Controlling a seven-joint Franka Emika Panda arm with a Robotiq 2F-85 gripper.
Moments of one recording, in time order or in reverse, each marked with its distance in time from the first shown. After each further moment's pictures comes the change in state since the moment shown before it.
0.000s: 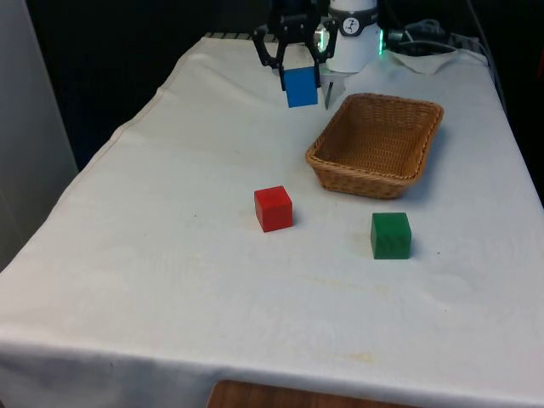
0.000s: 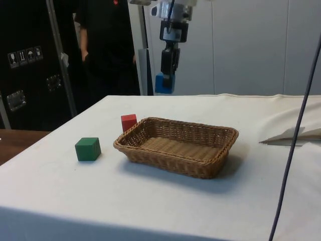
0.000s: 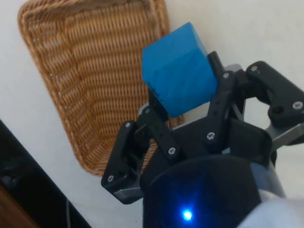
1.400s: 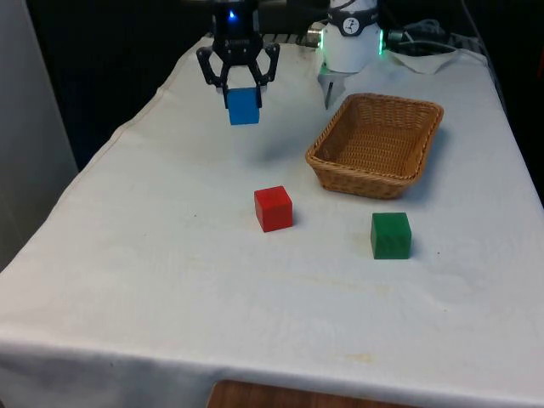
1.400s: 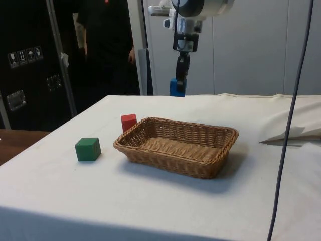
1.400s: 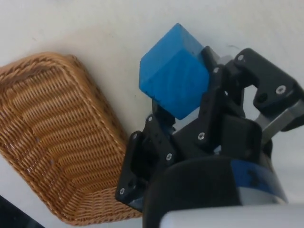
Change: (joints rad) arm -0.009 0.141 -0.167 0.039 0.040 0.085 -0.259
